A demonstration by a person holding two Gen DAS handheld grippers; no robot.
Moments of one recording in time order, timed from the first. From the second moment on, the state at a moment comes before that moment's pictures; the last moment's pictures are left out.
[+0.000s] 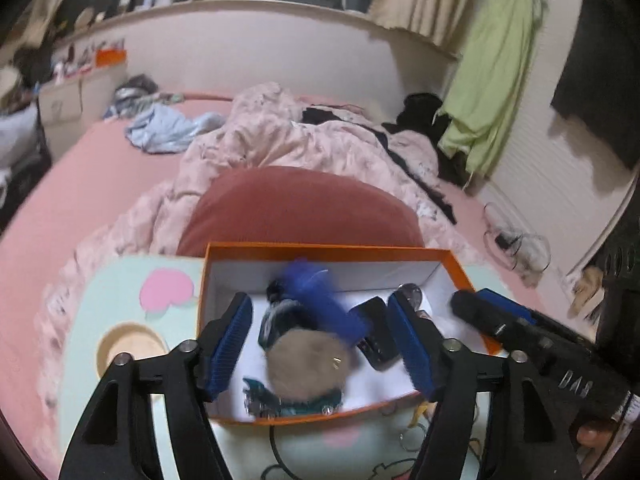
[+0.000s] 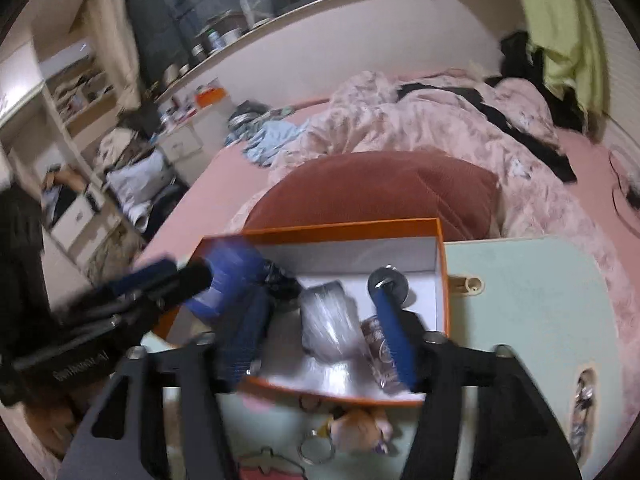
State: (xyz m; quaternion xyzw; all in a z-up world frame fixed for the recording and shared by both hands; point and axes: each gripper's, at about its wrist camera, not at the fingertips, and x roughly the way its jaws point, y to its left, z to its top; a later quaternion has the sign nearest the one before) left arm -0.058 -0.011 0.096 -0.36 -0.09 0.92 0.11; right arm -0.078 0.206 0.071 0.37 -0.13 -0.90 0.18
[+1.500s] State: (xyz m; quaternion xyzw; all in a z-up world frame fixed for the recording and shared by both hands) left arm 0.058 -0.005 0.006 -0.42 0.03 0.91 0.05; right arm 0.047 0.190 0.002 0.43 0.04 -0.90 0.10
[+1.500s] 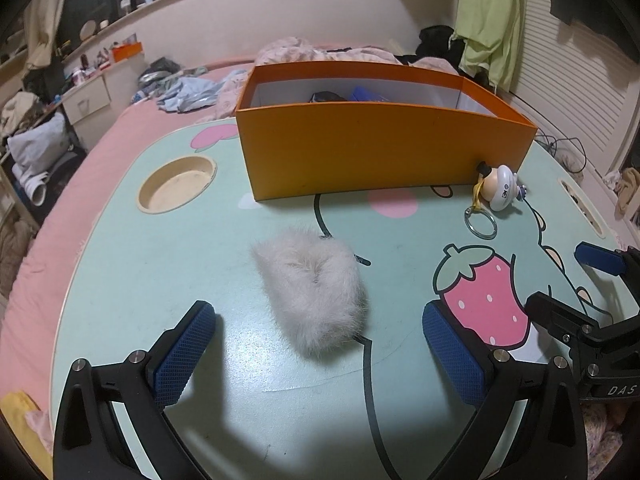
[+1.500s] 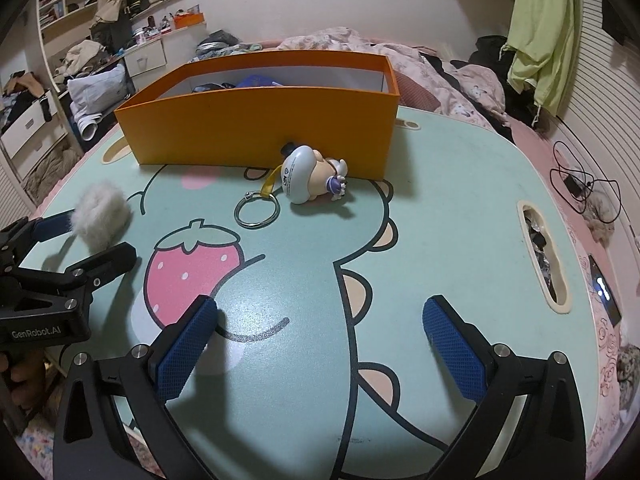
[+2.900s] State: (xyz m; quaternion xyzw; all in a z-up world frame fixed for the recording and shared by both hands) left arm 0.091 0.023 0.027 -0.34 0.09 0.93 0.12; right arm 0.047 0.190 0.001 0.43 0.04 -0.90 0.10
